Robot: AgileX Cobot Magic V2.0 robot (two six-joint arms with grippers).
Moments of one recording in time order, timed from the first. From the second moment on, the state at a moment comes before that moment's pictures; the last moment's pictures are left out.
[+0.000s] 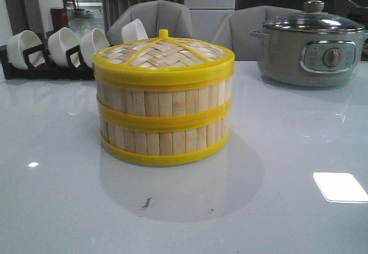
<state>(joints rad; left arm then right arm) -0.17 0.44 -0.43 0.04 0.38 -0.02 -0.10 0.36 -0.20 0.06 0.13 0.00</state>
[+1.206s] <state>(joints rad) -0.09 0.00 0.01 -0.03 0.04 -0.02 -0.10 0.36 -0.20 0.06 0.13 0.00</state>
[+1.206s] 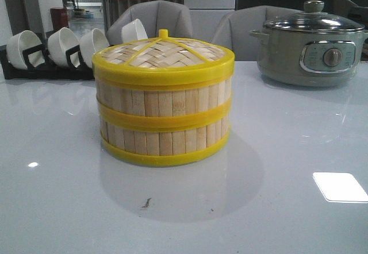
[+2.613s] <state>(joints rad) -0.09 0.00 0.01 0.11 0.04 -0.10 -0.10 0.36 -0.20 0.06 0.13 0.00</state>
